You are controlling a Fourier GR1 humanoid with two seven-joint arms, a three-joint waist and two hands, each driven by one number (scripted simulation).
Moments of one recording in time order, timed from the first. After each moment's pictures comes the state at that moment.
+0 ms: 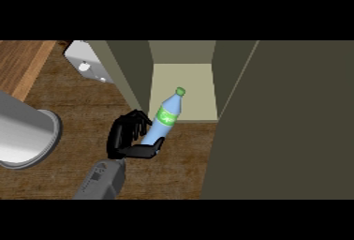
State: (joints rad) left arm -0.32 0.00 -0.12 -0.91 0.18 0.05 -0.71; right arm 0.08 -0.22 0.60 -2.46 0.13 -0.30 0.39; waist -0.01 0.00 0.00
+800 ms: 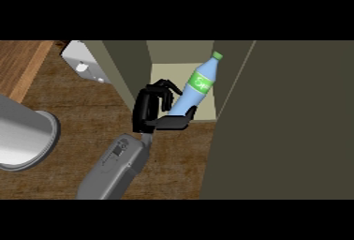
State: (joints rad) left arm -0.55 0.00 -0.35 -1.05 0.36 0.39 -0.43; right arm 0.17 -0.27 0.61 -2.47 0.12 -0.31 0.29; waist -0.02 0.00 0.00
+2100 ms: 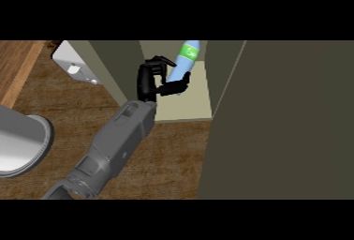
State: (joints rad) left arm -0.96 0.00 -0.28 -0.41 0.53 0.59 -0.55; right arm 0.29 -0.33 0.54 -2.49 0.03 -0.25 0.16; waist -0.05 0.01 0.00
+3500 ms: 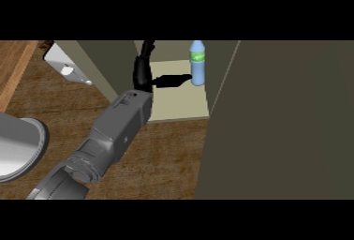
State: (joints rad) left arm -1.14 0.00 -0.19 -0.11 0.51 0.55 -0.68; right arm 0.31 -0.33 0.51 -2.48 0.00 -0.18 0.09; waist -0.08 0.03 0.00
